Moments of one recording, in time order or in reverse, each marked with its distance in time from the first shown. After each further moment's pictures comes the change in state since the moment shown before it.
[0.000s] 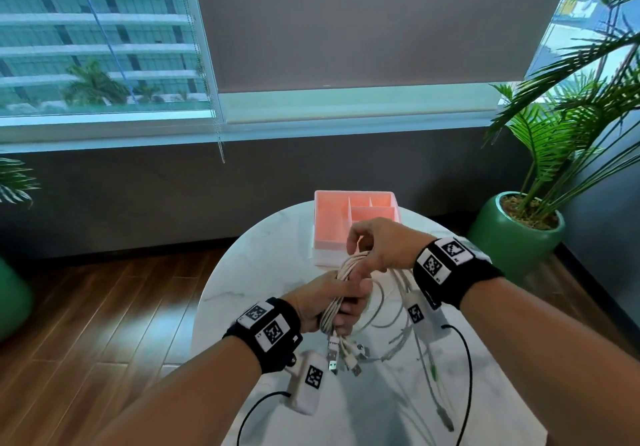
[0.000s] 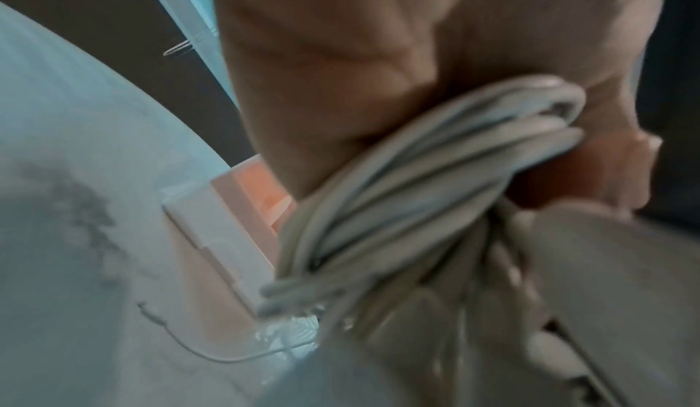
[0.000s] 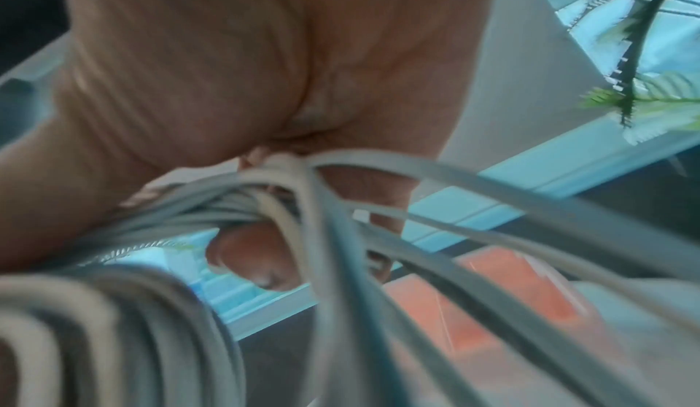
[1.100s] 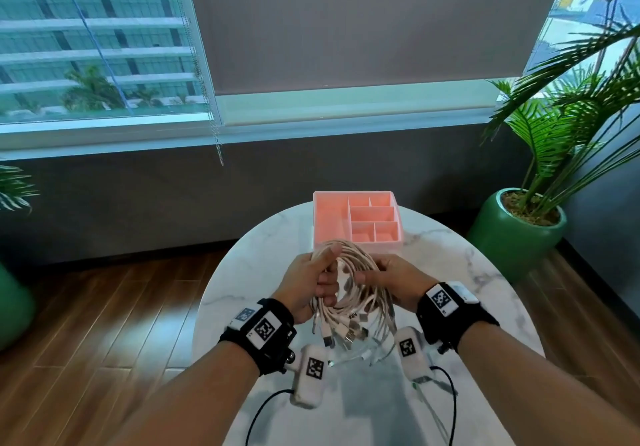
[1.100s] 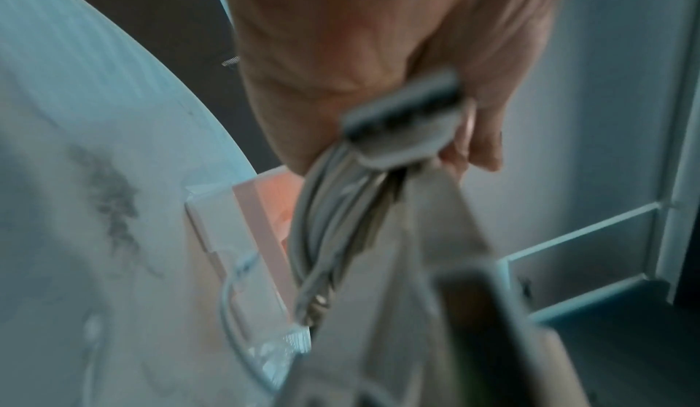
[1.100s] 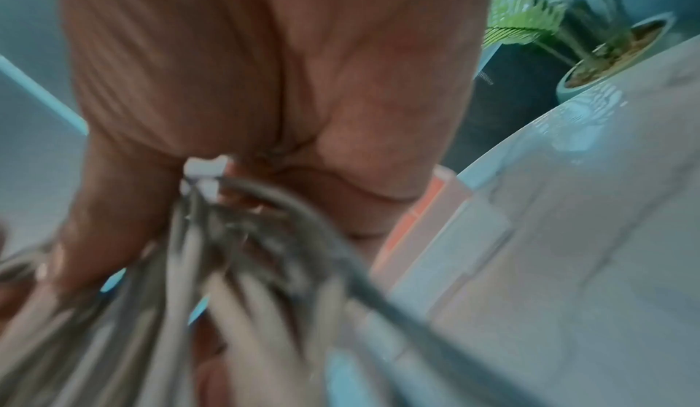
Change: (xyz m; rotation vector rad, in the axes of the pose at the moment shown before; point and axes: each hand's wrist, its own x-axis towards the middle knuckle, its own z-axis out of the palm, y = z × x) left_hand 0.000 0.013 -0.006 -0.120 0.580 0.194; right_hand -0.002 0.076 0.052 0.769 0.065 -0.008
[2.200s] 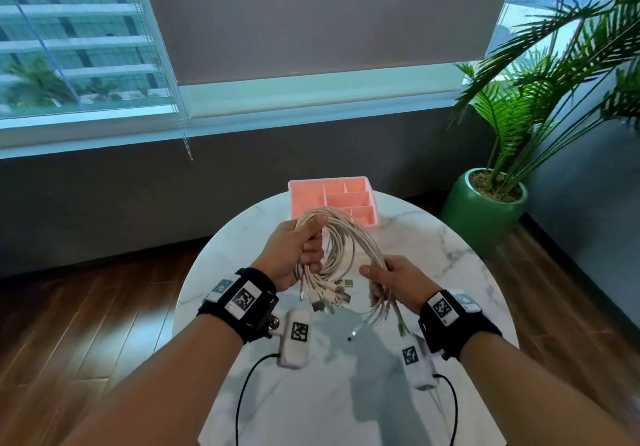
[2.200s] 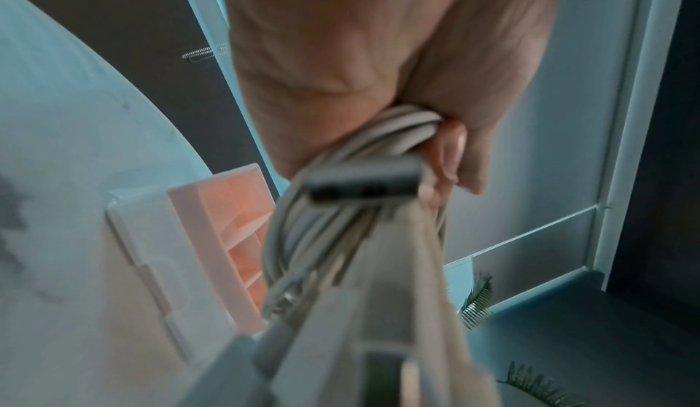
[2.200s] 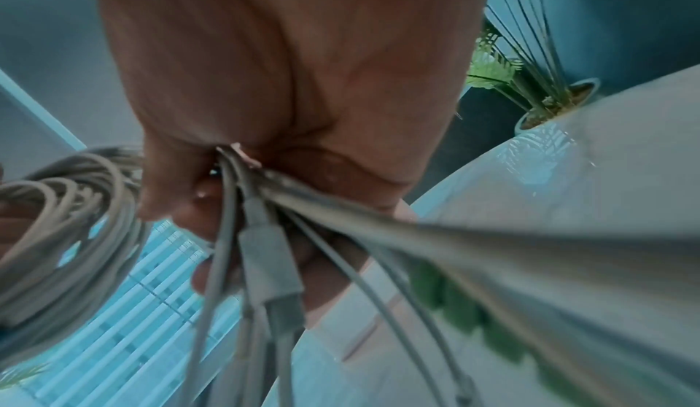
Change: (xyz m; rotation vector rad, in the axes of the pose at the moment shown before) left_hand 0.010 0.025 0.011 0.075 -0.125 0.065; right_hand -0.051 0.017 -0.004 -0.145 0.327 0.045
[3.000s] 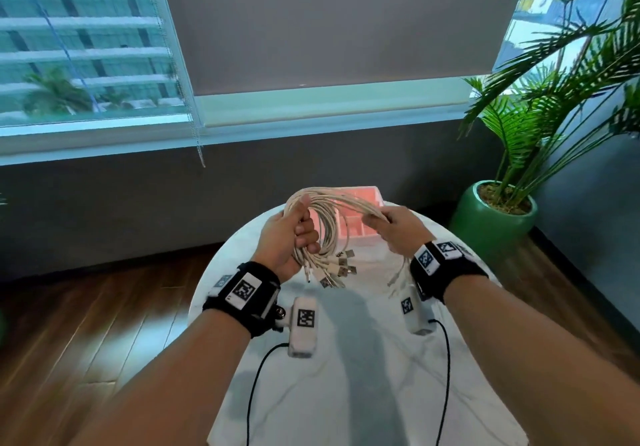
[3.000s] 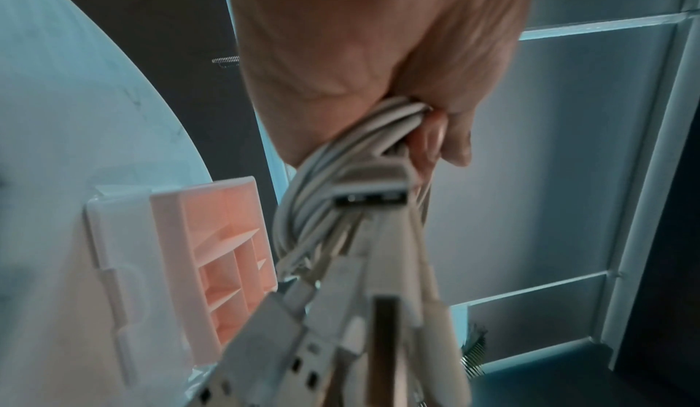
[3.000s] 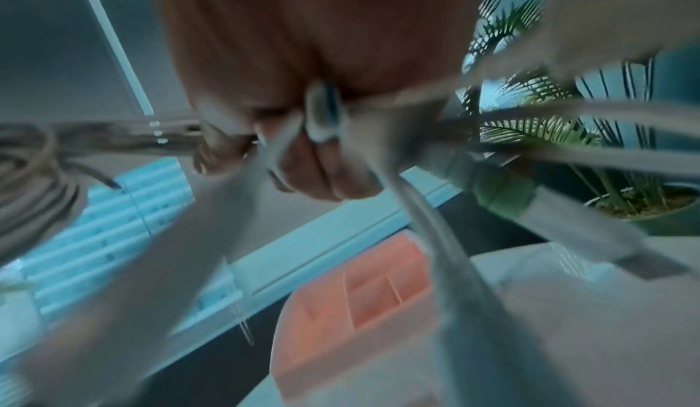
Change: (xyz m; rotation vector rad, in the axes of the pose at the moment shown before) left_hand 0.000 0.028 -0.015 -0.276 0.161 0.095; right_hand 0.058 -0.076 -0.009 -0.569 0.187 -0.207
